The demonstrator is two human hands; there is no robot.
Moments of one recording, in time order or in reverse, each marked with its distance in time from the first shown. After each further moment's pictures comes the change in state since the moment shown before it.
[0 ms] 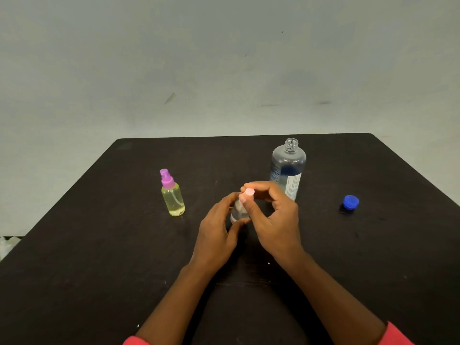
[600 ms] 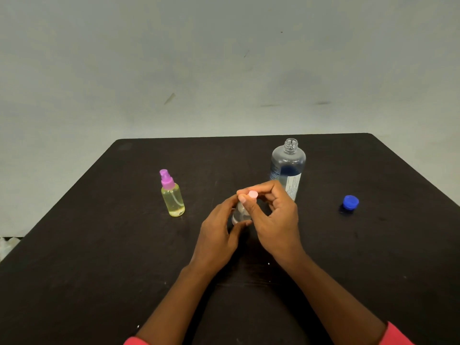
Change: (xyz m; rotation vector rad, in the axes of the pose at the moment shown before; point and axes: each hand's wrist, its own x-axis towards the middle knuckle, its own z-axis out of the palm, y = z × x) left_hand -0.001 0.001 0.001 0.001 -0.019 0.017; right_hand -0.001 -0.005 0.001 0.078 0.002 0.085
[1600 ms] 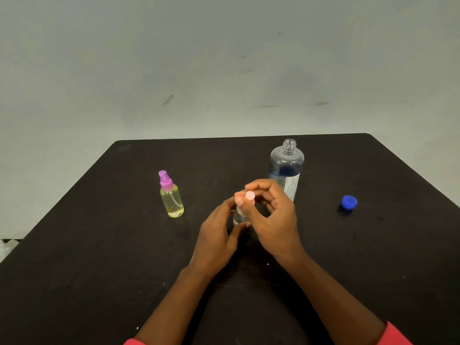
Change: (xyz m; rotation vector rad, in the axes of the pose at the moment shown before) left_hand 0.000 0.001 0.000 -0.011 -0.017 -0.008; right_hand 0.002 -0.001 -0.003 0.032 -0.063 -0.021
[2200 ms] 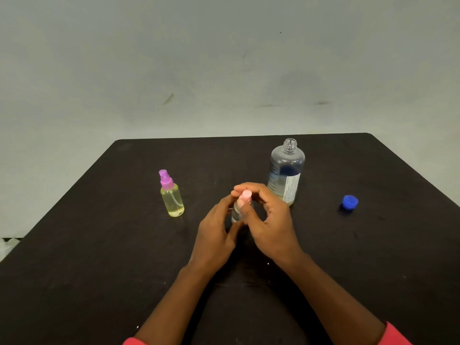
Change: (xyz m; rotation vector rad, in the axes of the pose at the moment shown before) left_hand 0.000 0.001 -0.003 0.010 0.023 0.009; right_hand -0.001 0.002 0.003 -0.066 -0.072 -0.057
